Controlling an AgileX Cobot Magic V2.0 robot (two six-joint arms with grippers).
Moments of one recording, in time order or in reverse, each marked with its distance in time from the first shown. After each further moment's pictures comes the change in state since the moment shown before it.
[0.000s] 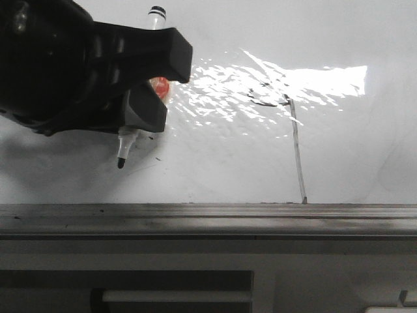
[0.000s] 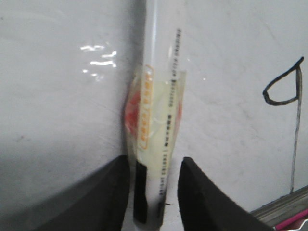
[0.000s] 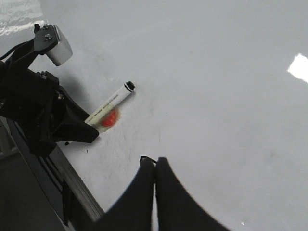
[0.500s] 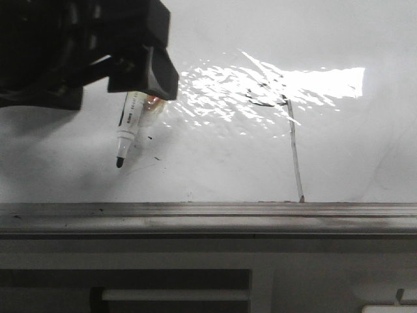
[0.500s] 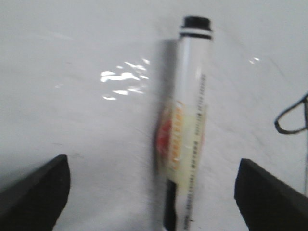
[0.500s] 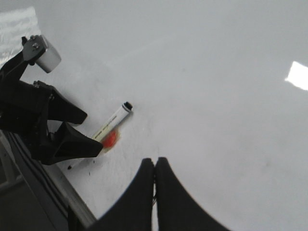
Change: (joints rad) left arm -0.025 -0.078 -0.004 -0.004 -0.106 0.005; right arm 0.000 -0.026 0.005 -0.066 -0.045 0.109
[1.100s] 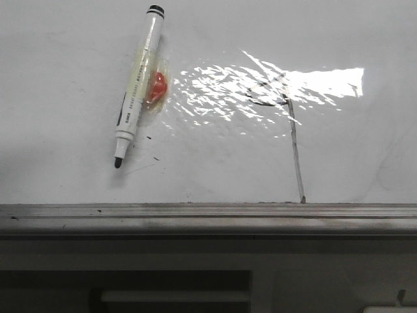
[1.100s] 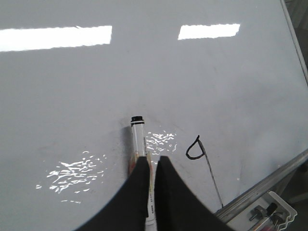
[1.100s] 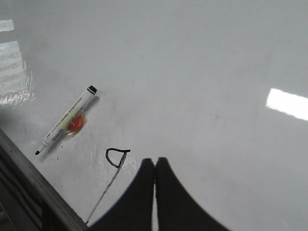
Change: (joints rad) left arm -0.245 -0.615 0.142 -0.016 -0.082 0.347; right arm 0.000 -0.484 0.354 -0.108 -0.024 0.030
